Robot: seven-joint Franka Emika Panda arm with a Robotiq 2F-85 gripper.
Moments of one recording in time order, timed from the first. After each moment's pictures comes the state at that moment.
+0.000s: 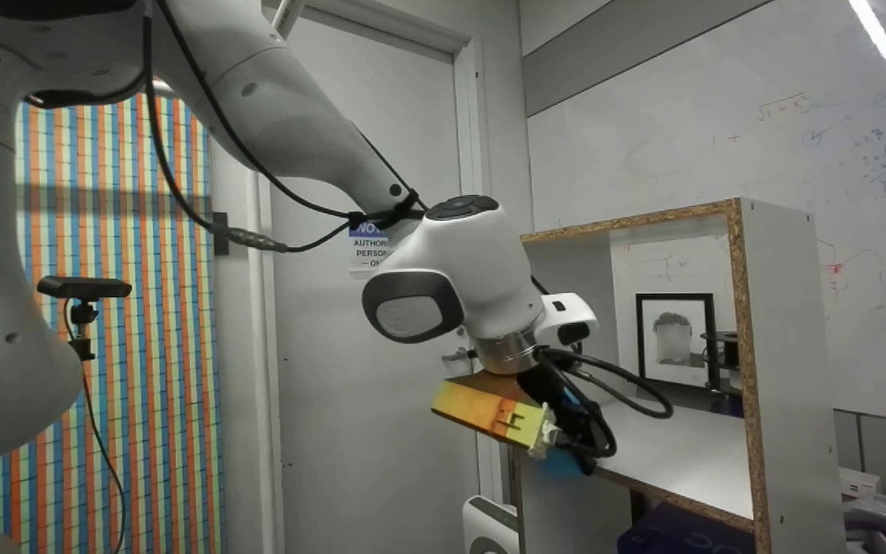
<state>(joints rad) -0.41 0.00 0.25 -2.48 0.81 2.90 -1.05</state>
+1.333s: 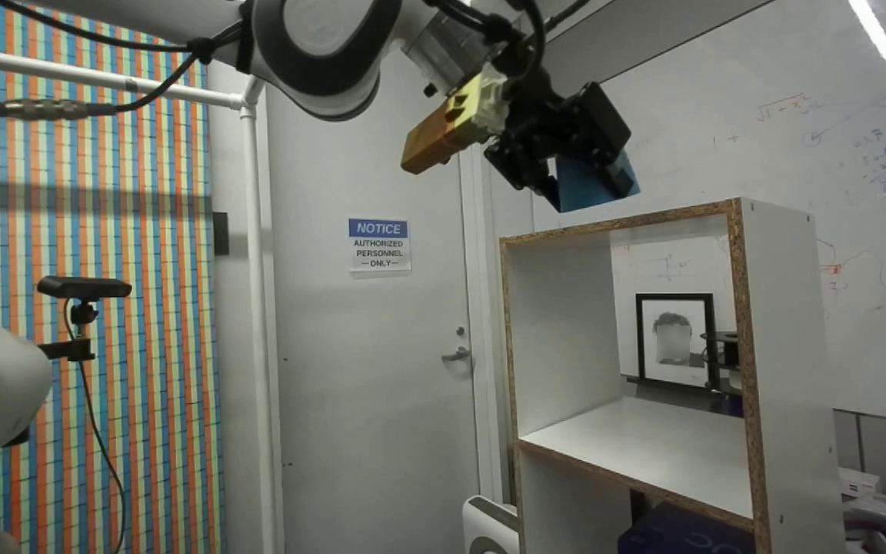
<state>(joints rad) -0.13 -0.55 -0.26 -2.41 0.13 2.68 -0.37</state>
